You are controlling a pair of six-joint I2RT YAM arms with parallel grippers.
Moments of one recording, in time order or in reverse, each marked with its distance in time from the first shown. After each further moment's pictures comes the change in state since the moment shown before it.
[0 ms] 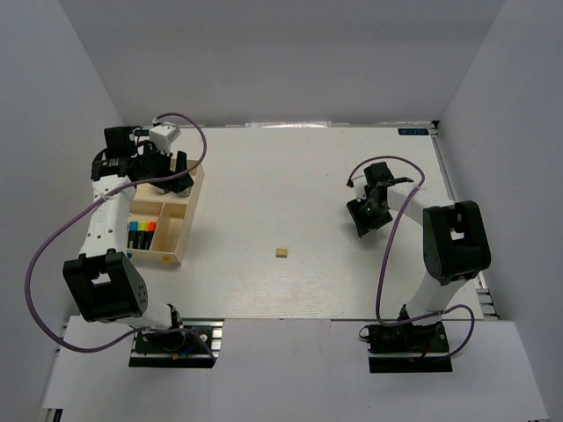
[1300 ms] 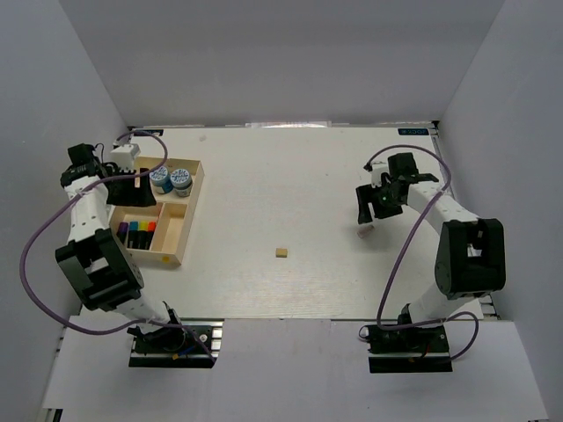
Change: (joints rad) left arm 0.271 0.122 -0.011 -0.117 -0.134 0.064; right arm -0.134 -0.140 0.018 -0.016 -0.223 0.069
